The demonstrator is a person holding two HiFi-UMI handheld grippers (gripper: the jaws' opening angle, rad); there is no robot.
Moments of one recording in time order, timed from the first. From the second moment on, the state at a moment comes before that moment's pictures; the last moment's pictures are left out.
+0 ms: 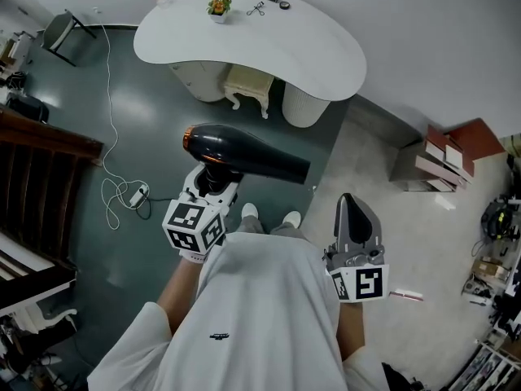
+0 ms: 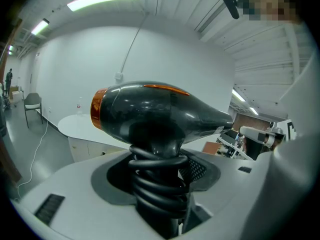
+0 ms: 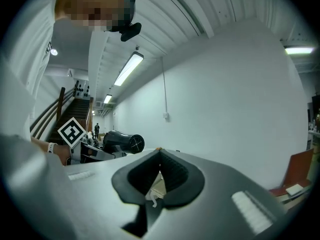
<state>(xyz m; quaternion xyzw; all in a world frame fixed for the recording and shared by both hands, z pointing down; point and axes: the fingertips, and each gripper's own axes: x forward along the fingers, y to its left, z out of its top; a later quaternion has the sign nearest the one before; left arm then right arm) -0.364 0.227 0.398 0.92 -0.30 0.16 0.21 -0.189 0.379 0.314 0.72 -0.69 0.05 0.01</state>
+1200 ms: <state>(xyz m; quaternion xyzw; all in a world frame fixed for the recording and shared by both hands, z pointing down) -0.284 0.275 0.378 0.90 -0.35 0.14 0.19 -0.085 0.418 0.328 0.69 -0.72 0.04 -0.02</state>
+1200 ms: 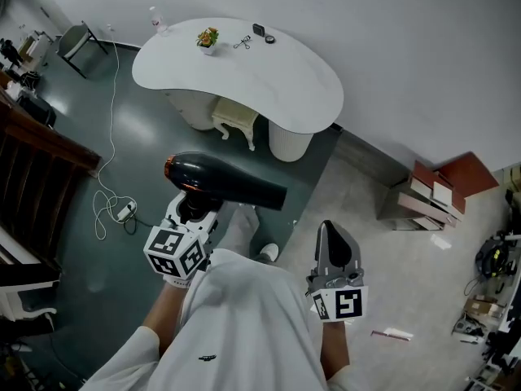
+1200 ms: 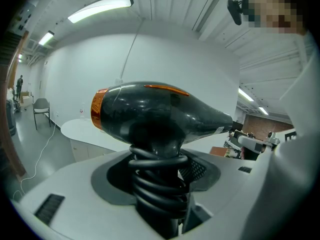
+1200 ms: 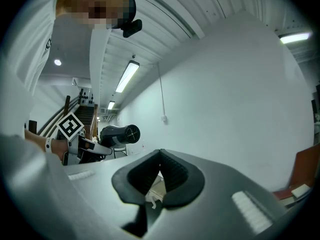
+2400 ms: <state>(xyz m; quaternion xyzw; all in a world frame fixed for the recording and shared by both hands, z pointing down) -0.168 0.046 0.387 0.92 -0.28 0.16 0.21 -0.003 0.191 0.322 0.73 -0.68 0.06 0.00</state>
